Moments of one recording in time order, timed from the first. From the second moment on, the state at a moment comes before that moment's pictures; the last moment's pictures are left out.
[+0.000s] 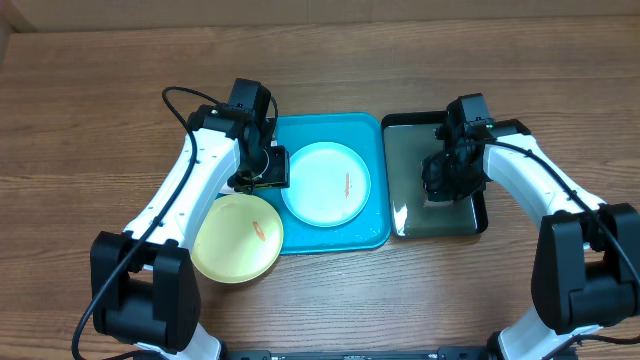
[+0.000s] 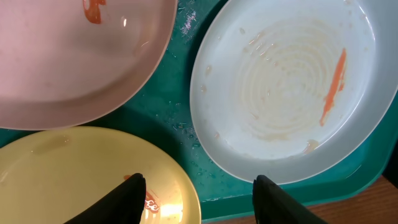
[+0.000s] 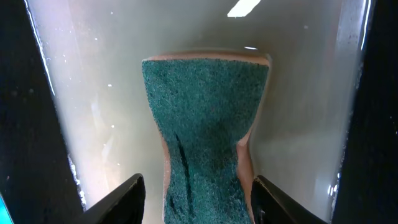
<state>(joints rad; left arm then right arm) -0.24 1.76 1.36 -1.05 0.15 -0.29 0.16 1.81 1.18 -0.82 -0.12 0.17</state>
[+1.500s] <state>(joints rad) -0.30 1.76 1.06 -0.61 0.06 -0.42 0.16 1.81 1.18 -0.82 -0.12 0.17</state>
